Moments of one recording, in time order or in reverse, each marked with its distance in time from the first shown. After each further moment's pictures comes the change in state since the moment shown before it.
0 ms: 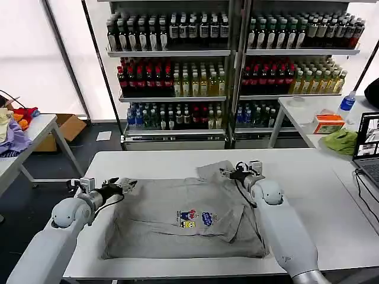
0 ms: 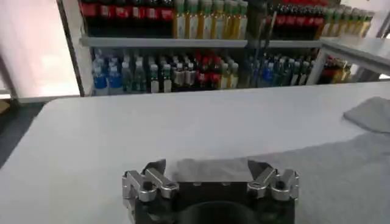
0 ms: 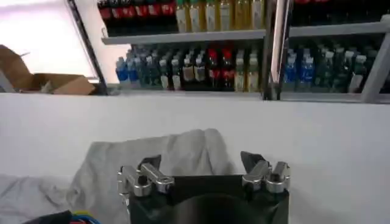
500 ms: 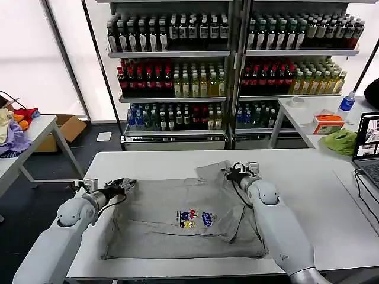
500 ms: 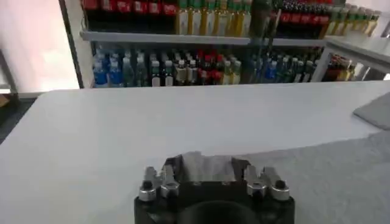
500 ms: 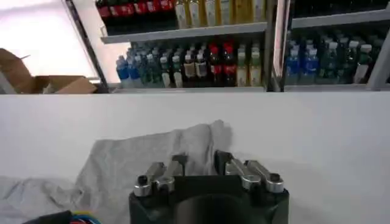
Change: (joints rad) left arm -0.022 -0.006 0.019 0.064 -0.009 -0.005 0.004; right arm -0.008 -0.002 -0.017 0.002 0.073 -0.003 0.031
